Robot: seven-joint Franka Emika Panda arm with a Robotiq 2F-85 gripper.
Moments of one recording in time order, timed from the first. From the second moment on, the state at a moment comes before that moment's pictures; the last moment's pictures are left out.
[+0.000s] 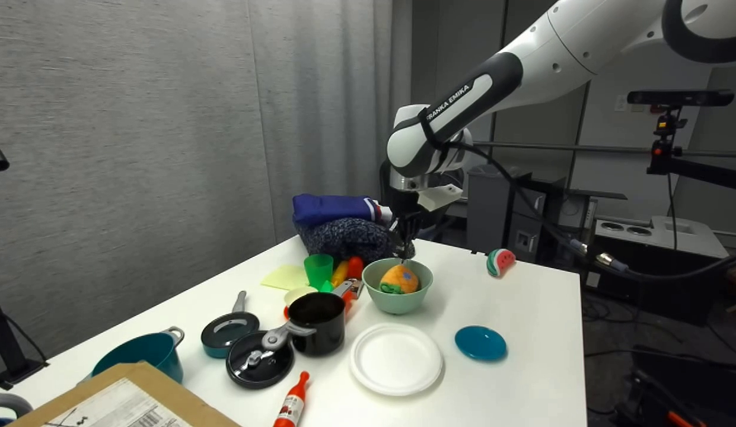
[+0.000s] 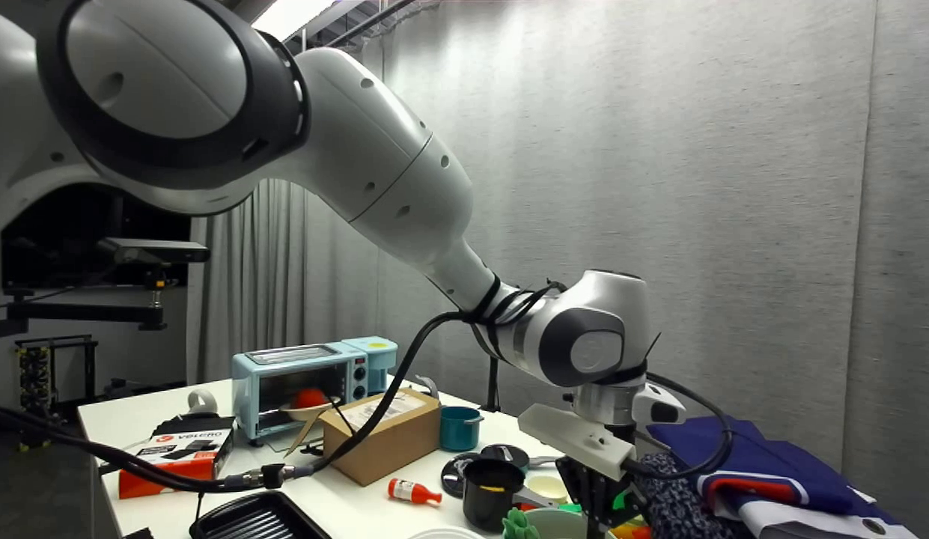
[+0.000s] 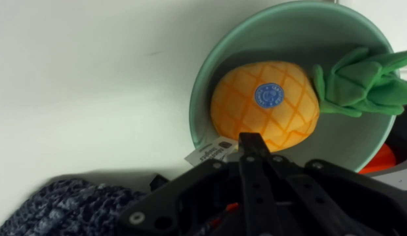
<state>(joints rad) -0.22 0.63 -0.06 -1.60 0.10 2.26 -0.20</state>
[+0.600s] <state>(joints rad) -0.22 0.70 -0.03 -1.61 0.15 2.38 -0.18</state>
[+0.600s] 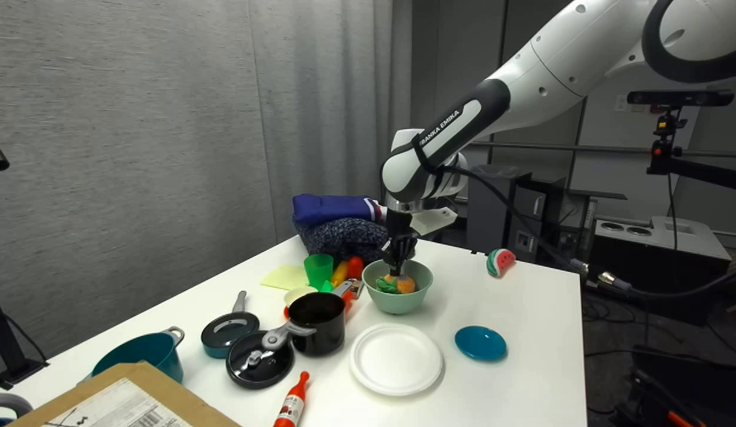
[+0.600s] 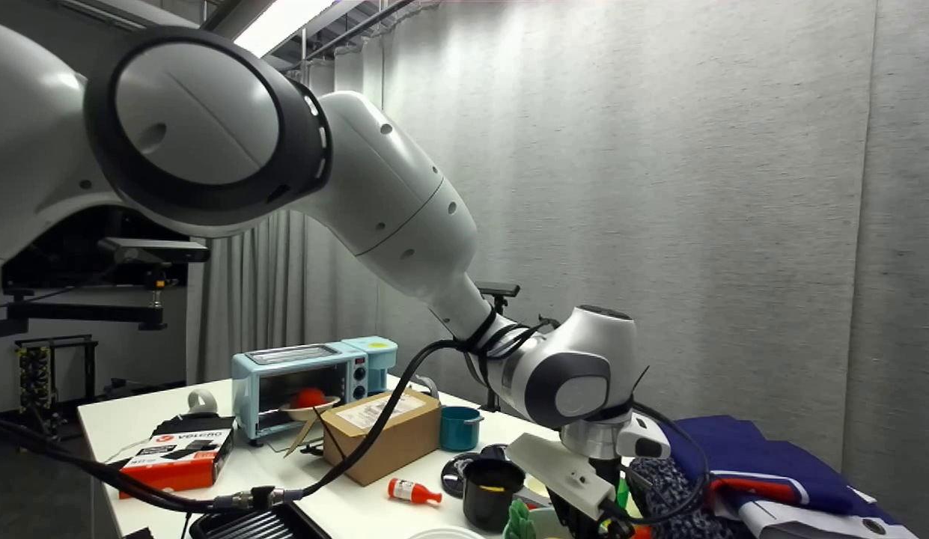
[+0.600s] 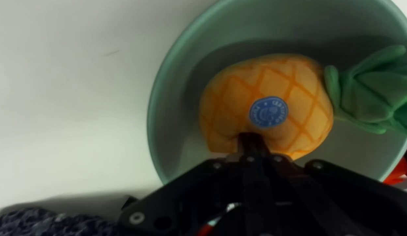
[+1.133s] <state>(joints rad) -0.20 0.72 -0.01 -1.61 0.13 2.29 -0.18</state>
